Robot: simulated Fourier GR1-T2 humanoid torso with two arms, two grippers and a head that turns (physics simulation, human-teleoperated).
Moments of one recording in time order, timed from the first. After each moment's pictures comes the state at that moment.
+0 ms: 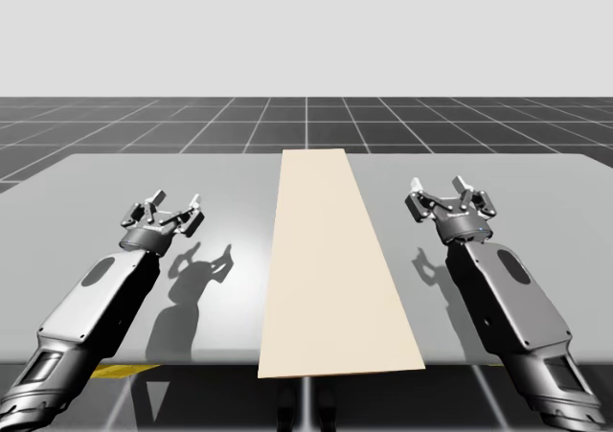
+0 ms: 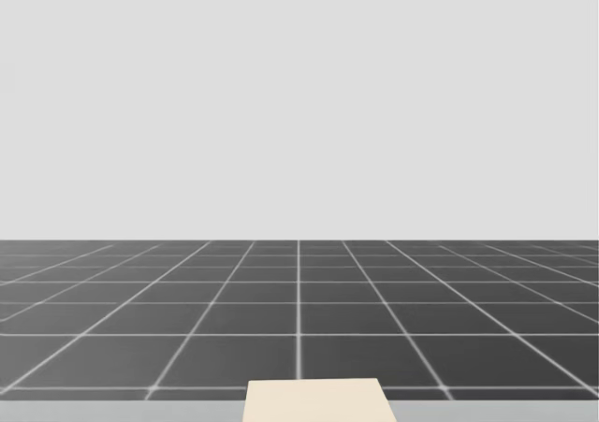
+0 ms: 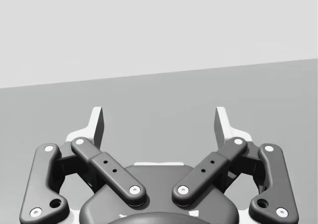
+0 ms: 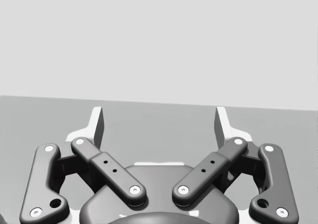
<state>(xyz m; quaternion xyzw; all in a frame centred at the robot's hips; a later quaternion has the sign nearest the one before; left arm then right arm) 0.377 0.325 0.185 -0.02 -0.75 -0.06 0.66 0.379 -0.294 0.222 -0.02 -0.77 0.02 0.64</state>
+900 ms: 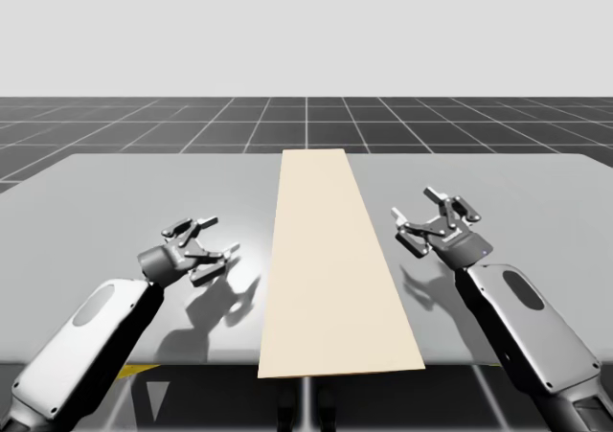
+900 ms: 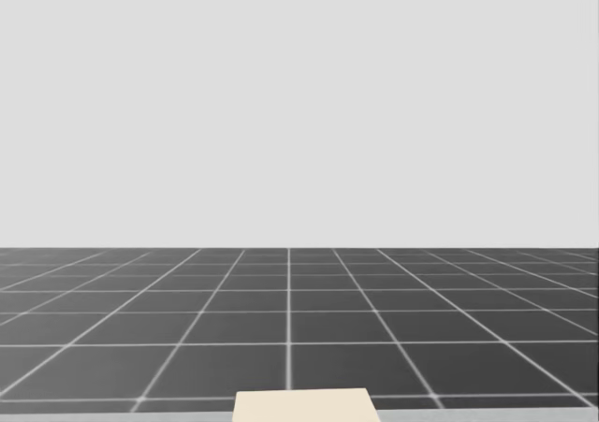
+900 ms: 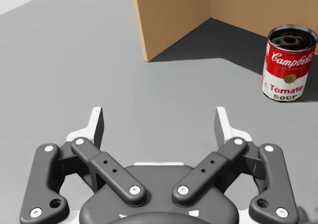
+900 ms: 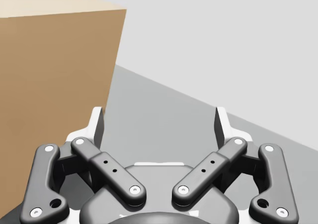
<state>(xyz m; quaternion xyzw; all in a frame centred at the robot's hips) 0.332 0.279 0.192 -0.20 -0.61 -0.32 0.70 0.349 -0.293 0.207 0.09 -0.76 0.24 0.60</state>
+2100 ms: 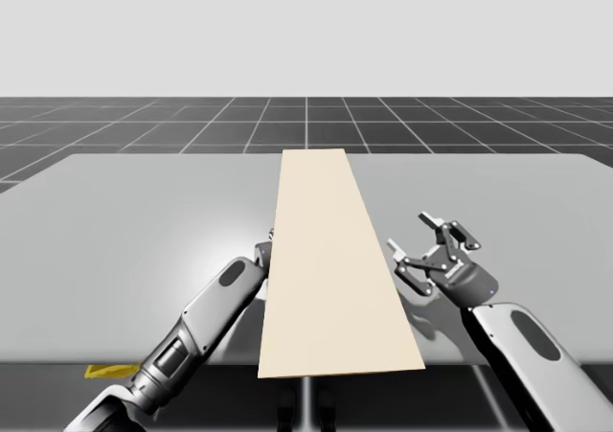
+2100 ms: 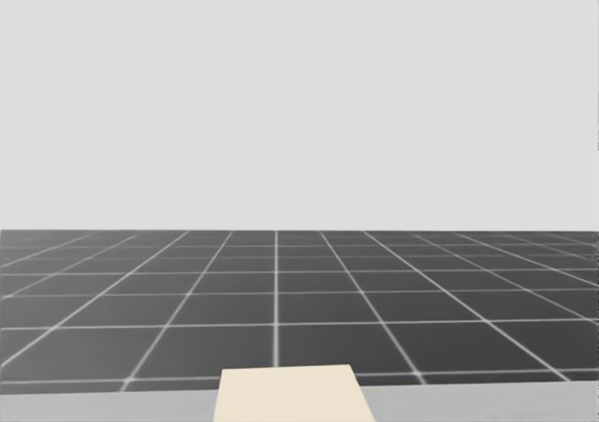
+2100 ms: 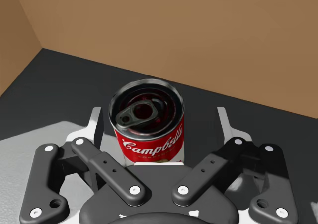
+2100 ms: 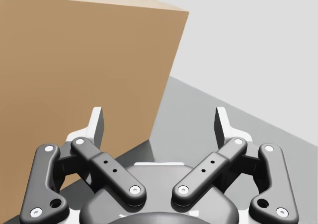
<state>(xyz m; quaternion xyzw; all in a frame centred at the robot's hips) 0.373 0.101 0.151 -0.29 -0.51 -0.46 0.67 0.299 -0.284 0.183 0.13 -0.76 0.28 0.57</state>
